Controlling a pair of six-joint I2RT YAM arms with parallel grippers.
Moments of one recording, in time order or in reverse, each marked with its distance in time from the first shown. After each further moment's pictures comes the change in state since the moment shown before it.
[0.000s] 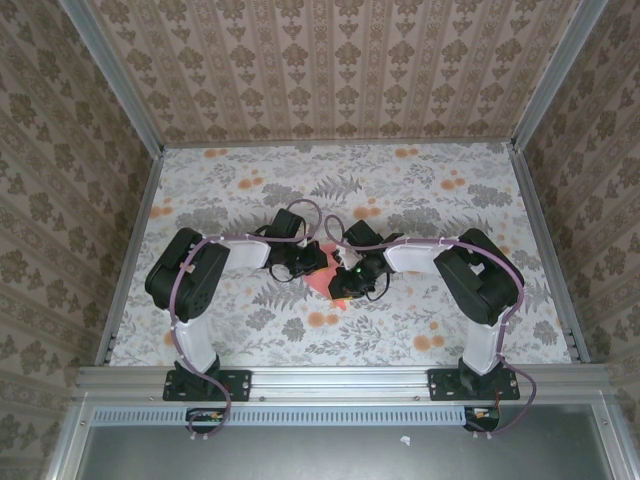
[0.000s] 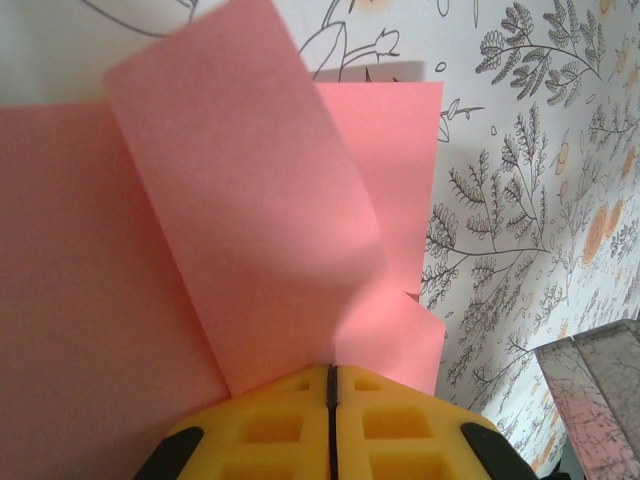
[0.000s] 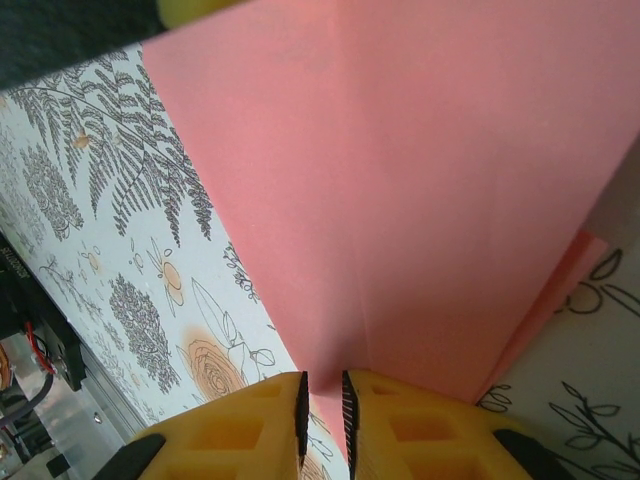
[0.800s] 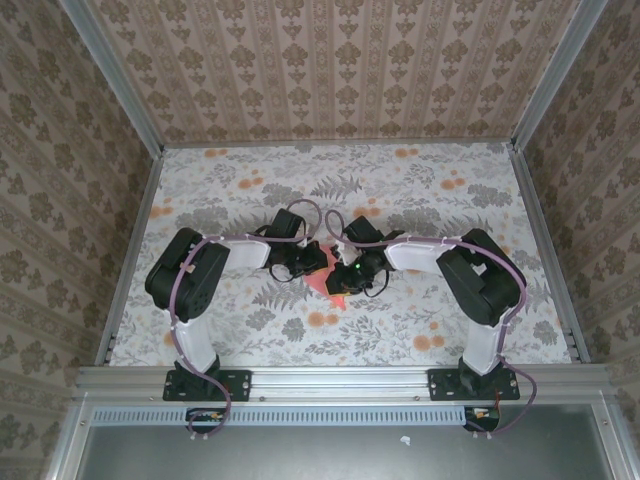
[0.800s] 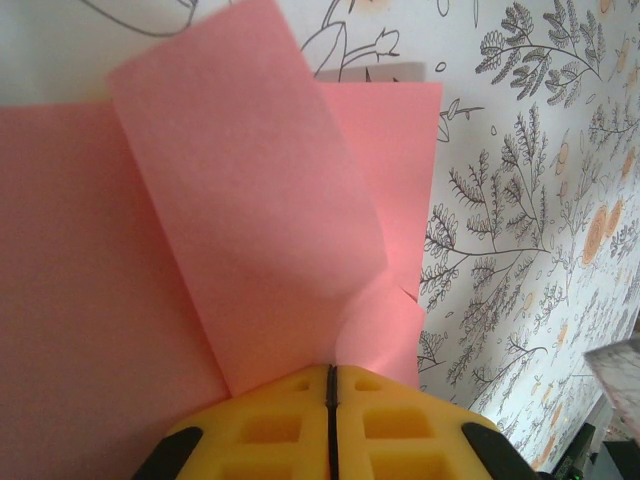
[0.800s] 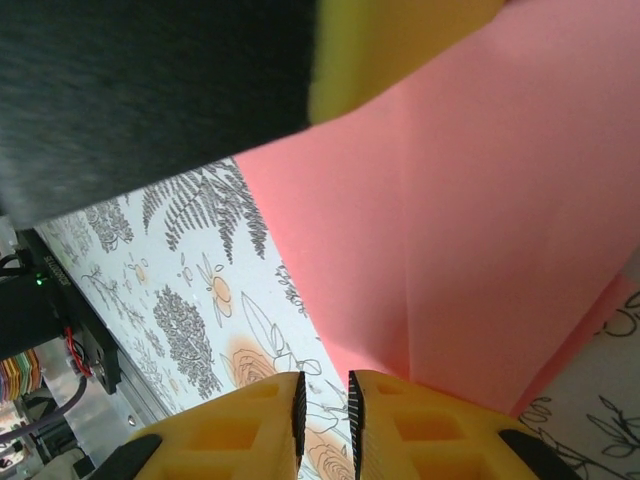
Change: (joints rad) left arm 0.000 0.000 0.000 0.000 0.000 0.000; right arm -0.013 -0.006 0.023 0.015 -0.026 0.030
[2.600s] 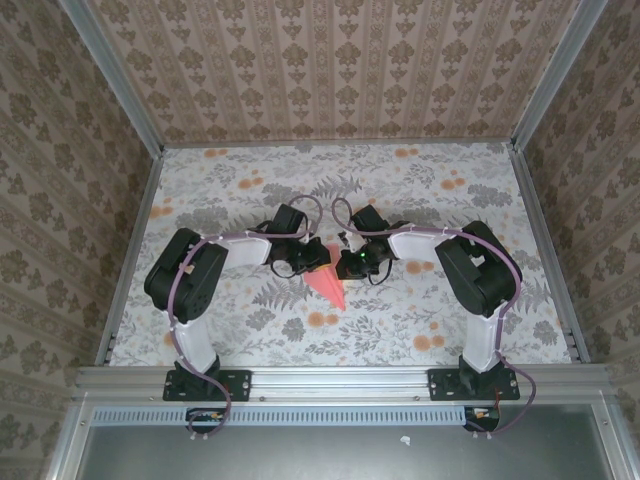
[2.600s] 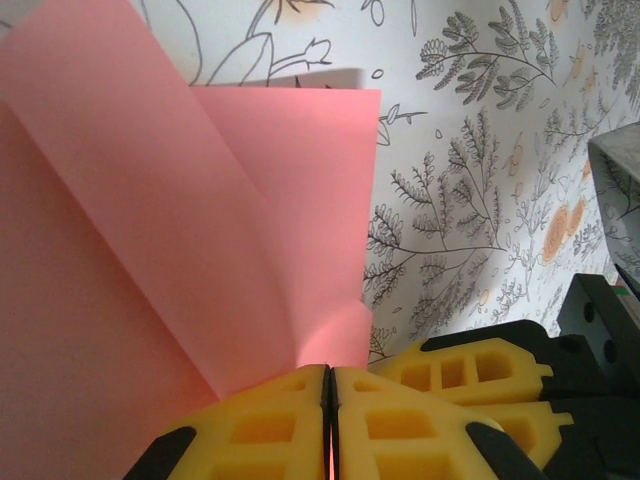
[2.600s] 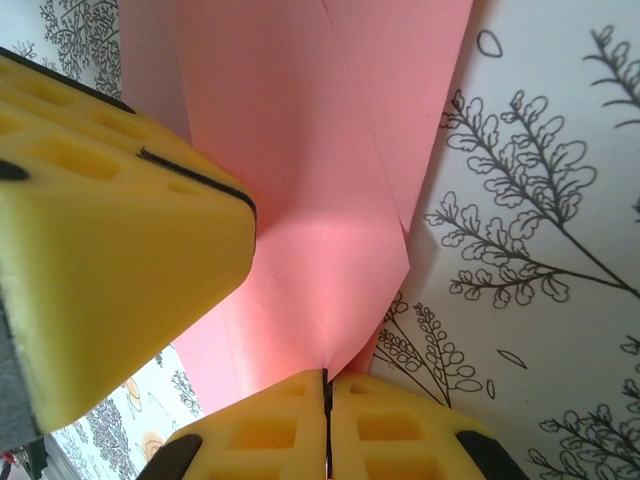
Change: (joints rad) left arm -0.006 -0.013 0.045 -0.045 0.027 -0.030; right arm -0.077 0.053 0.062 -0.003 0.122 -0.084
